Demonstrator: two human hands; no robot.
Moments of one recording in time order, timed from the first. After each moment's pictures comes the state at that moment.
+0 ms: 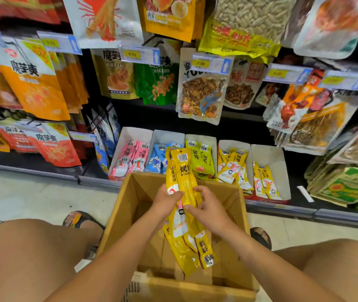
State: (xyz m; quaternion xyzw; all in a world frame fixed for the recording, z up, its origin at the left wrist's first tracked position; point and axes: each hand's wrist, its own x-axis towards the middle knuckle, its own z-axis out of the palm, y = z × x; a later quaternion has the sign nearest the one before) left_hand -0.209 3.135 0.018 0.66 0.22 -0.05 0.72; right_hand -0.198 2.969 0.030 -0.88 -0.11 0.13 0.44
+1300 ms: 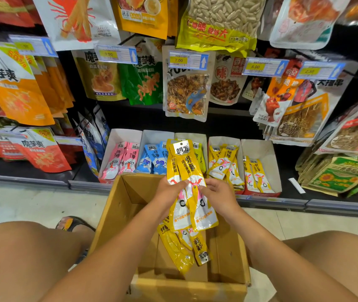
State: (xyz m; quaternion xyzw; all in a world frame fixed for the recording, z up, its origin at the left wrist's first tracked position) left_hand -0.183 3.094 0.036 0.63 0.20 -0.05 0.75; right_hand -0.177 2.926 0.066 -0.80 -0.01 0.12 0.58
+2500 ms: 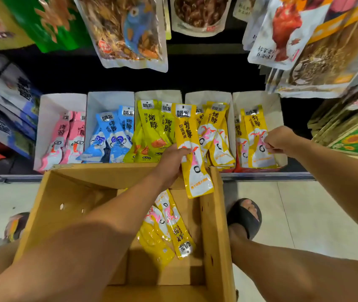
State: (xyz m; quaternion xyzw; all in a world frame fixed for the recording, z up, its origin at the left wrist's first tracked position) left_hand -0.017 2.980 -0.063 0.59 0.23 -0.18 0.75; right_hand 0.114 2.659 -0.088 -0.90 0.23 0.21 0.31
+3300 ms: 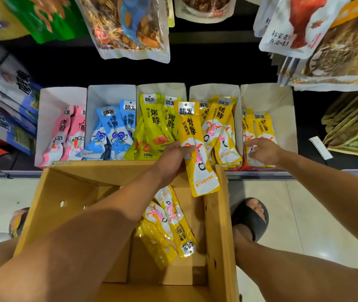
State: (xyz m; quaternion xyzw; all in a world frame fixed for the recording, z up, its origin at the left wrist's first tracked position) left_hand -0.006 2.989 -0.088 0.58 0.21 -0.20 0.76; right_hand 0.086 2.691 -0.139 -0.93 0.02 0.24 0.28
